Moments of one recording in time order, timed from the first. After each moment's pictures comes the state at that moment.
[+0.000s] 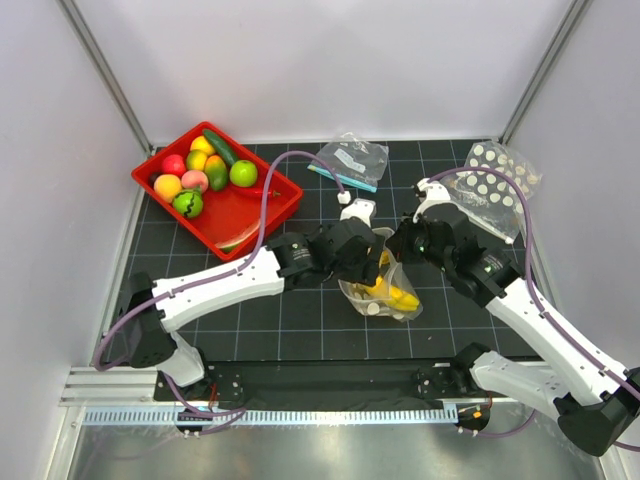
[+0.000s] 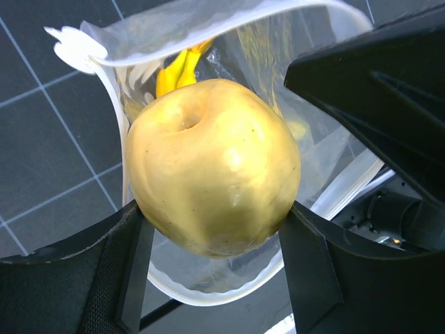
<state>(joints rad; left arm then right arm) -1.14 1.58 1.44 -0.63 -0.29 -0.67 0.61 0.95 0.98 -0.59 0.11 0.48</state>
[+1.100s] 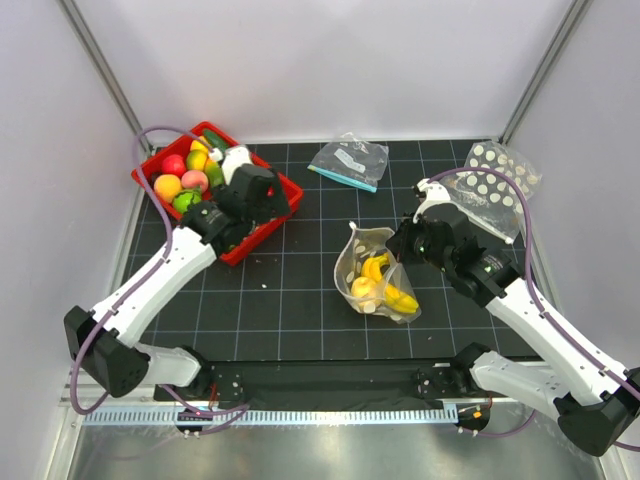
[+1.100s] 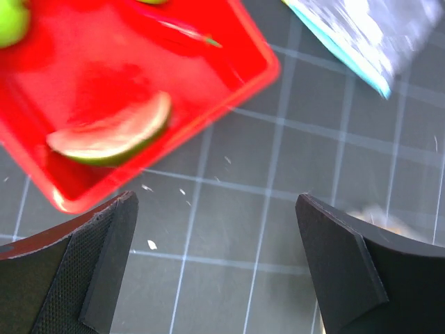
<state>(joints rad) -0.65 1.34 1.34 -0.71 -0.50 -0.68 0.61 0.95 0.98 -0.59 0.11 0.48</state>
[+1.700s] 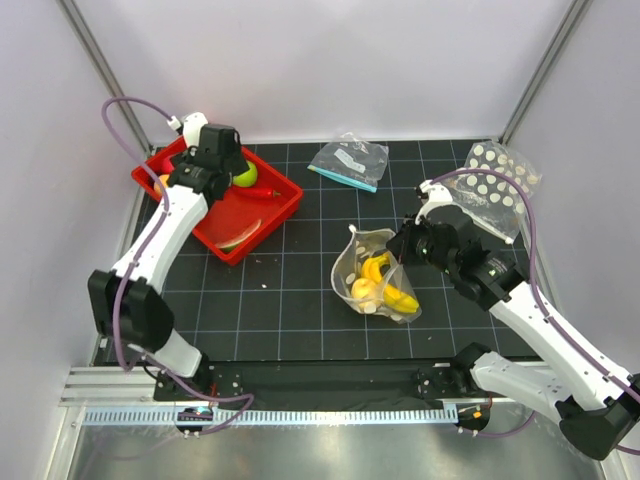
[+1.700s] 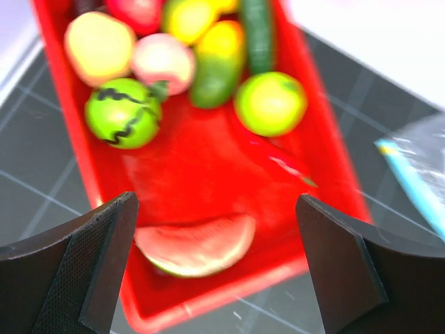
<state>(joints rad) -0.30 1.55 1.51 -0.60 -0.58 -0.58 0.61 0.92 0.98 -0.60 0.09 0.48</state>
